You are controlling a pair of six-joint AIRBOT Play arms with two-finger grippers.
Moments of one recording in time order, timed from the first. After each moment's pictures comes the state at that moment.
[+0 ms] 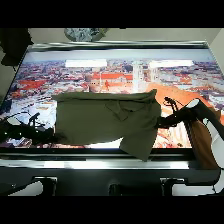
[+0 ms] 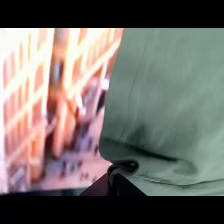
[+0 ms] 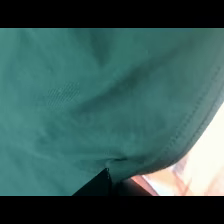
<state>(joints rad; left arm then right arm) 0.36 -1.30 0.74 1.19 -1.20 -1.34 -0.23 -1.59 1.05 -1.04 1.22 0.99</state>
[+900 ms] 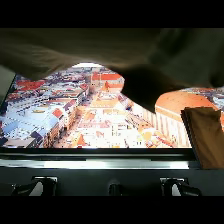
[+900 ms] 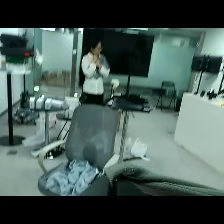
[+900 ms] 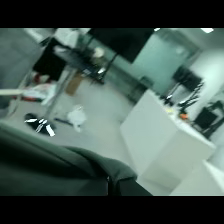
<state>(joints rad) 0.27 -0.75 1.86 1.16 -0.93 -1.46 -0.23 -0.68 1.79 -1.31 0.95 0.88</state>
